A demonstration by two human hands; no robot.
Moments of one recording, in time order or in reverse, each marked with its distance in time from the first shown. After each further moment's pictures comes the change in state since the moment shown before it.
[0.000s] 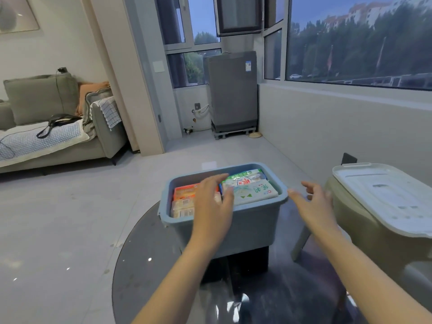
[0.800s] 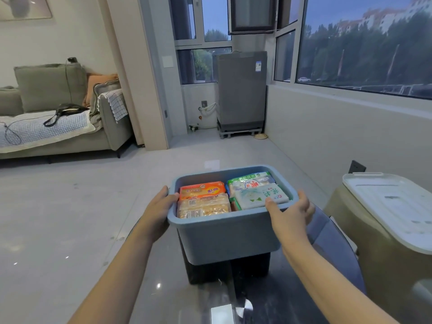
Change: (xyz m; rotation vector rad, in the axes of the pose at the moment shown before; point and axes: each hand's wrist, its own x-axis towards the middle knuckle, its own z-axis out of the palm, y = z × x) left_hand 0.044 -0.107 -0.075 -0.448 -0.218 -0.712; right_hand -0.025 -0.018 0.062 0.116 0.035 0.063
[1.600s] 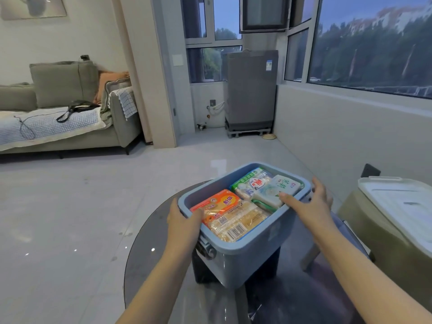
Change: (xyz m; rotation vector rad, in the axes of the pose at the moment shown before) left_hand -0.047 -0.018 0.038 -0.051 0.310 0.161; right_hand 0.040 -0.002 -0.013 -0.055 -0.130 -0.014
